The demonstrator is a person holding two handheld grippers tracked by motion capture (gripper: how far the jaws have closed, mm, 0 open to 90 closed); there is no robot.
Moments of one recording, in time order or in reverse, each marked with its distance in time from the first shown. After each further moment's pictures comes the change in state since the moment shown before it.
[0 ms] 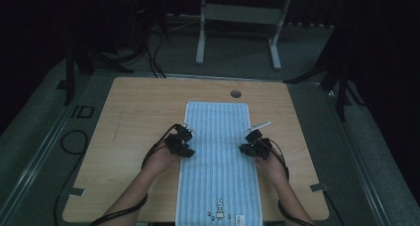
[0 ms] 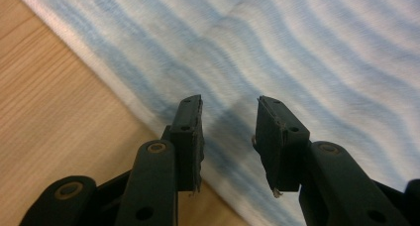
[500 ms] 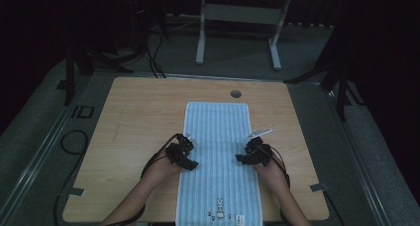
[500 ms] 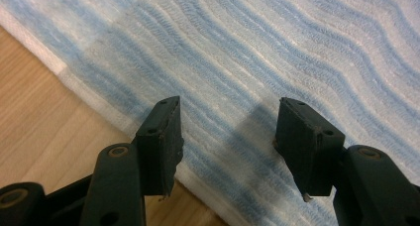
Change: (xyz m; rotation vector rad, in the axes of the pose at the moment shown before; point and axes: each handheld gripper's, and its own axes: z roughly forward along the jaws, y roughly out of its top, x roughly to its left) left arm -0.020 -0.016 0.007 0.011 -0.033 0.041; right arm 0.010 -0.019 -0.003 -0.030 0.015 -0.014
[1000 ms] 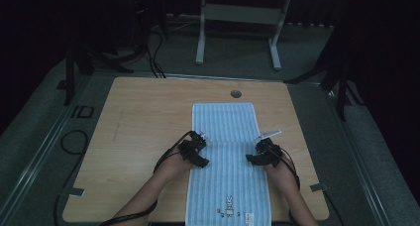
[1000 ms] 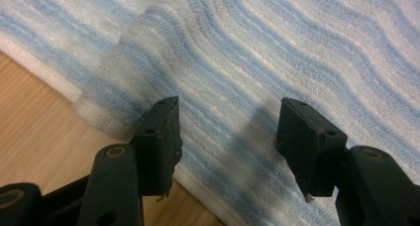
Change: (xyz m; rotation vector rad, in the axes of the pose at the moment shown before) left arm -0.015 0.035 0.018 0.011 -0.009 0.048; right arm -0.021 -0.017 -0.013 0.014 -0.084 -0.003
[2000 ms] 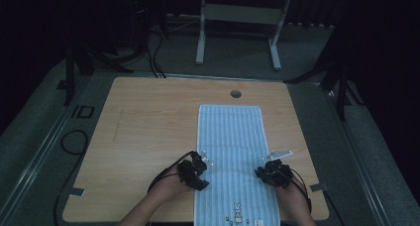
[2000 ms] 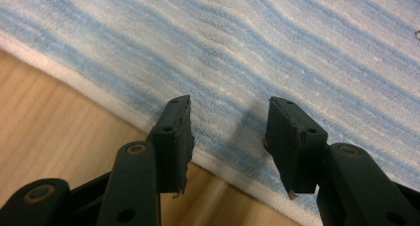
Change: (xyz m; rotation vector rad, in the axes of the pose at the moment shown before) left arm -0.052 -0.041 -0.020 0.032 -0.084 0.112; right arm 0.028 -0.052 -0.036 -0.015 0.027 -0.024
